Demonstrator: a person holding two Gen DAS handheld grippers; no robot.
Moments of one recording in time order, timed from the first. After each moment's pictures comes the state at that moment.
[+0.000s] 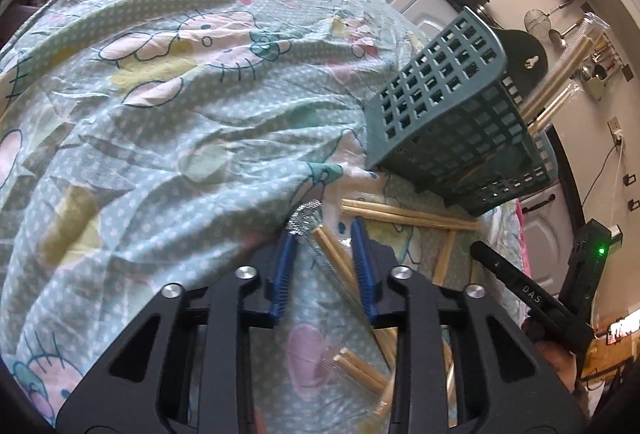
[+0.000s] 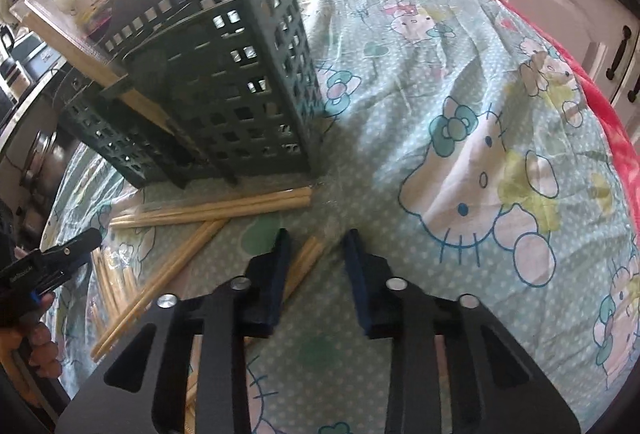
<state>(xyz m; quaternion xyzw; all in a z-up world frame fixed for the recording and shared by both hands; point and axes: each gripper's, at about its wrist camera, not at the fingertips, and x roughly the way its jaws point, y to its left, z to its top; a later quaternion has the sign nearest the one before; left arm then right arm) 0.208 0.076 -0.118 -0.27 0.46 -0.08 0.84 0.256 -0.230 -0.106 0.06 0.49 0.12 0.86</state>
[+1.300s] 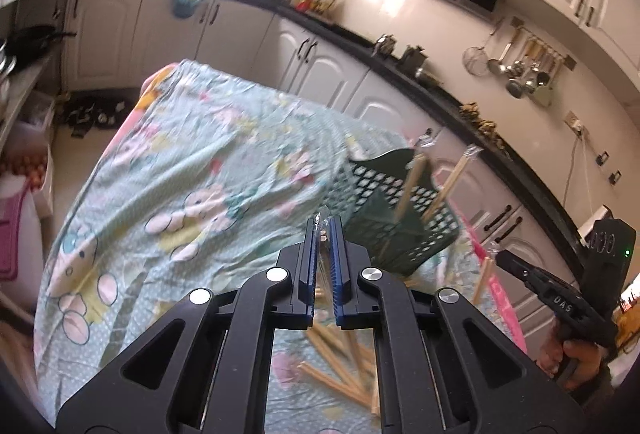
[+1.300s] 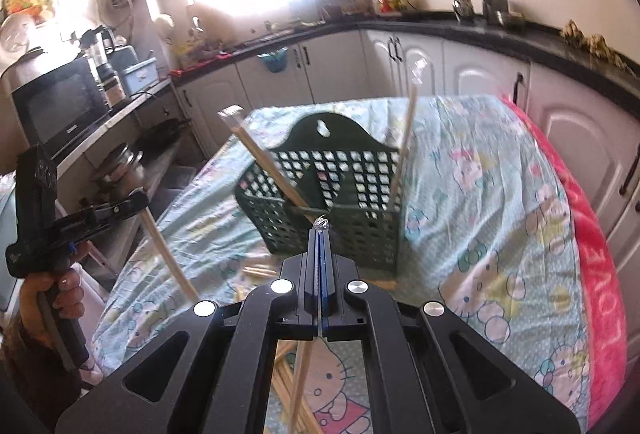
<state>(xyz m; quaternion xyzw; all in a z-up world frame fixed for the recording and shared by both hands) 0.157 0.085 0.023 -0.19 0.30 -0.10 0.93 0.180 -0.209 0.043 0.02 0.32 0.25 0.91</state>
